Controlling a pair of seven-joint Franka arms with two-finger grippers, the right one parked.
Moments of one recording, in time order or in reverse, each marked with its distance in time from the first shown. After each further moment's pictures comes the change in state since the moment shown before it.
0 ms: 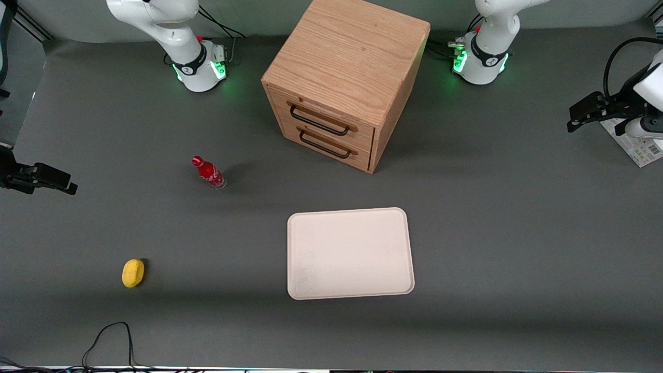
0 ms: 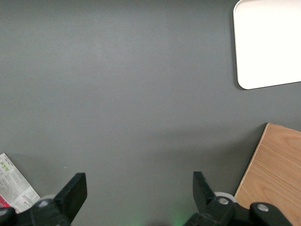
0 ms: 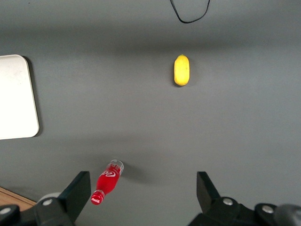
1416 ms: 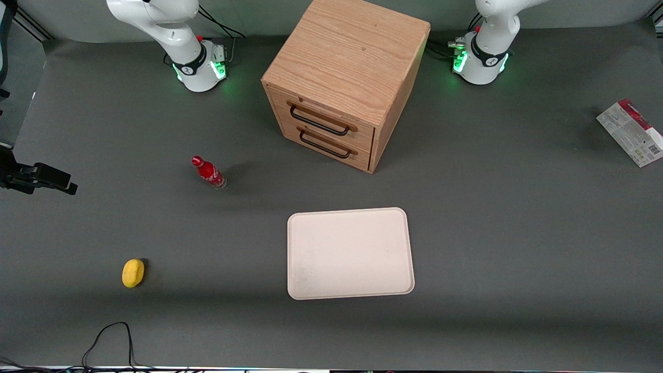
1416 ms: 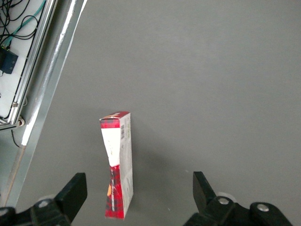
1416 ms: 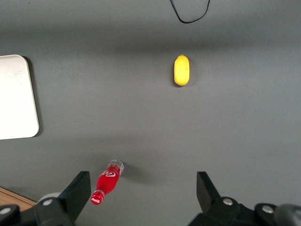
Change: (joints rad) arm 0.023 0.139 0.665 -0.295 0.193 0.529 0.099
